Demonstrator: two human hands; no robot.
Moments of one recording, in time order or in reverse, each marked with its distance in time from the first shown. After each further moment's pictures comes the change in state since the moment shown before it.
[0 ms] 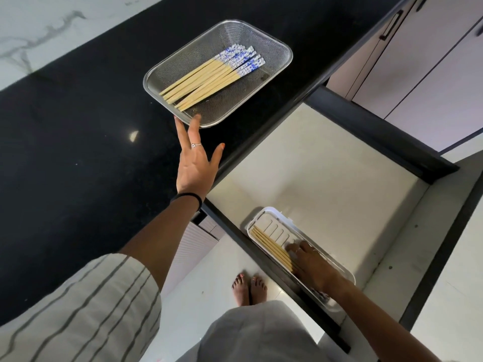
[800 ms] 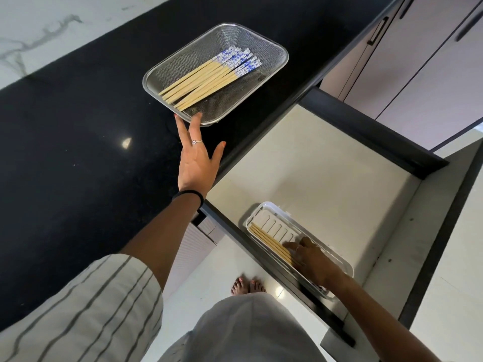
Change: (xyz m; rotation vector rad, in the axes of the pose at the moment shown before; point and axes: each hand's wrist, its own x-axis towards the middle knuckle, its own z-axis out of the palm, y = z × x) left_hand 0.001 -0.002 0.000 -0.018 -0.025 -0.011; right_hand 0.004 0.002 0.011 0.028 0.074 0.023
